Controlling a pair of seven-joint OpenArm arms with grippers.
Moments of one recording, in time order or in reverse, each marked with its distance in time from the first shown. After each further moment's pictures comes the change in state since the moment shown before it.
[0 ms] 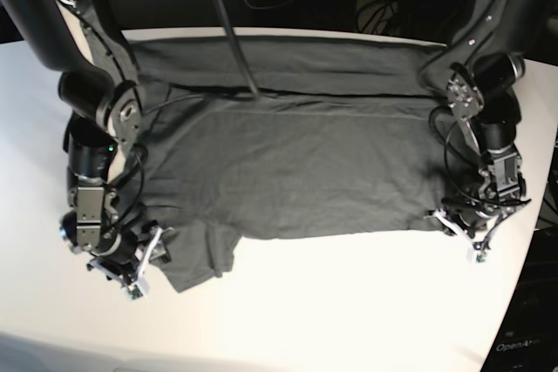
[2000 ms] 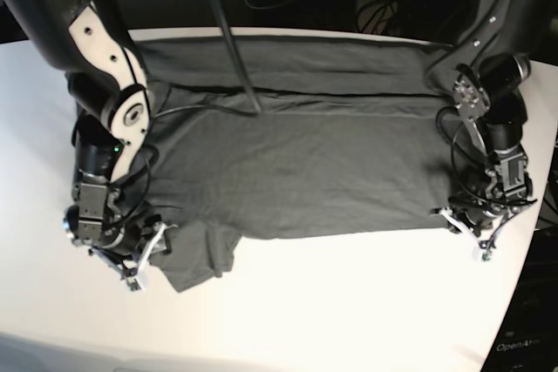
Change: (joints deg) left arm -0.3 -1.6 0.0 -0.3 0.0 -0.6 1.1; right arm -0.2 -2.2 7.4 0.1 0.1 0.0 -6.7
